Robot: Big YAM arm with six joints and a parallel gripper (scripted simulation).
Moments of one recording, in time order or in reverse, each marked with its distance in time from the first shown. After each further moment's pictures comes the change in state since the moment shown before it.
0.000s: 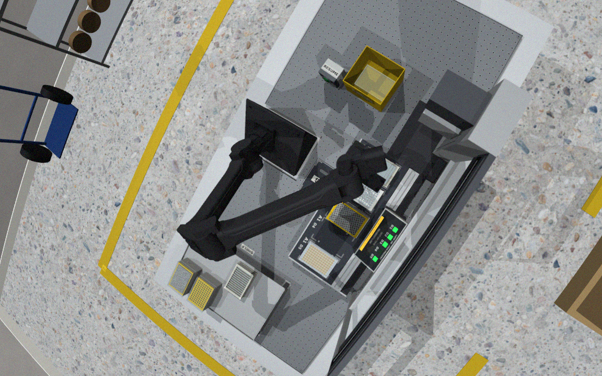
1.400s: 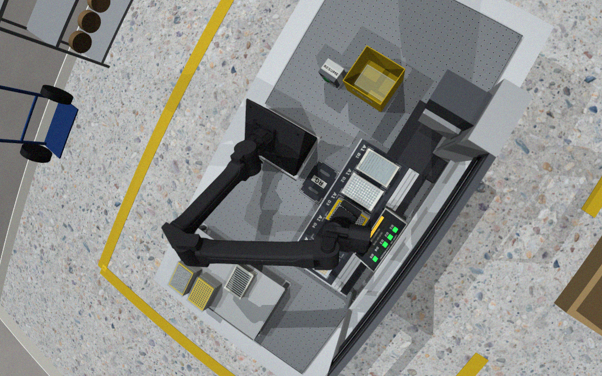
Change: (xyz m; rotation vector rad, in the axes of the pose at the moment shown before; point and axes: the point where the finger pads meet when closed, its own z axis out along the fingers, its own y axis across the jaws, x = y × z) arm -0.066 -0.169 0.001 0.002 0.002 0.010
